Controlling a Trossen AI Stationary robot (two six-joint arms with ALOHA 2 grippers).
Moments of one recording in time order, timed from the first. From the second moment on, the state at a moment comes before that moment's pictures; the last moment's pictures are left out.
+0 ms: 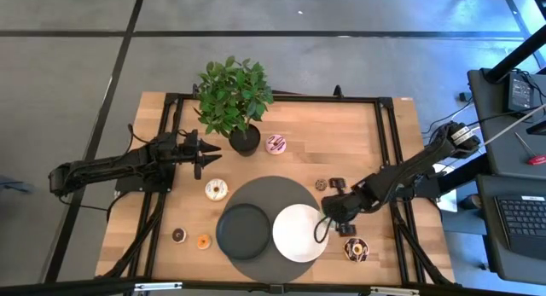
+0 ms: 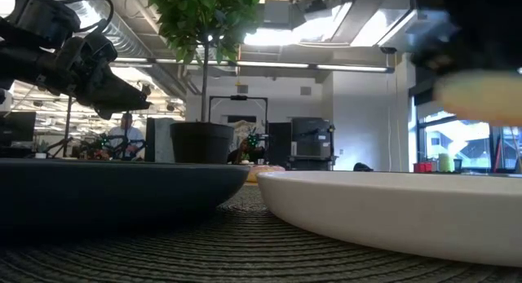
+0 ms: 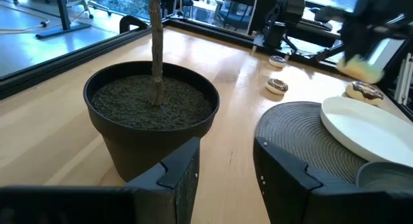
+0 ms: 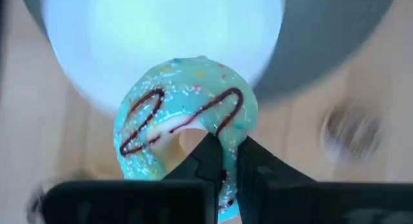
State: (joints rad) left arm 0.36 0.29 0.01 0.05 0.13 -0.19; right arm 0.51 1.43 0.96 -0.68 0.12 0.35
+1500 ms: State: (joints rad) left arm 0.36 0.29 0.01 0.05 0.13 -0.19; right arm 0.35 1.80 1.14 -0.53 0.02 0.15
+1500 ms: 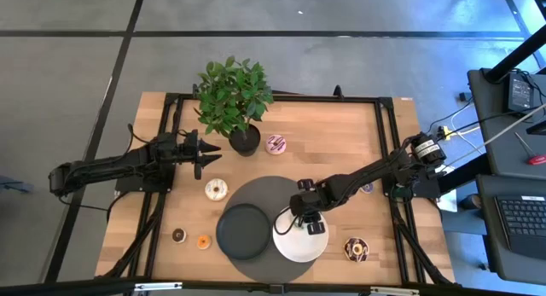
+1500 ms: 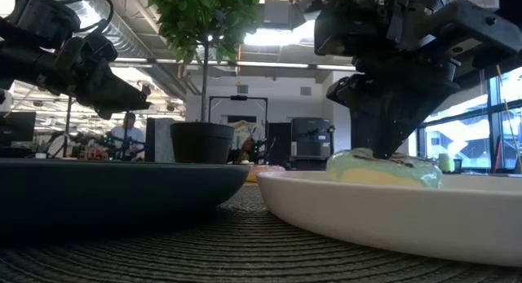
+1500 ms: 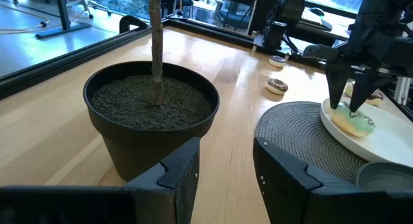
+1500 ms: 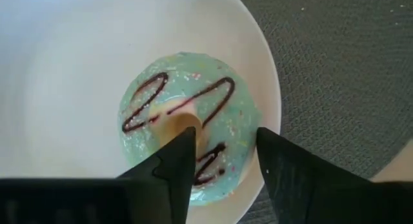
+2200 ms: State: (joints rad) left arm 0.36 0.29 0.01 0.05 0.13 -0.19; right arm 0.82 1.44 1.03 -0.88 0.11 0.80
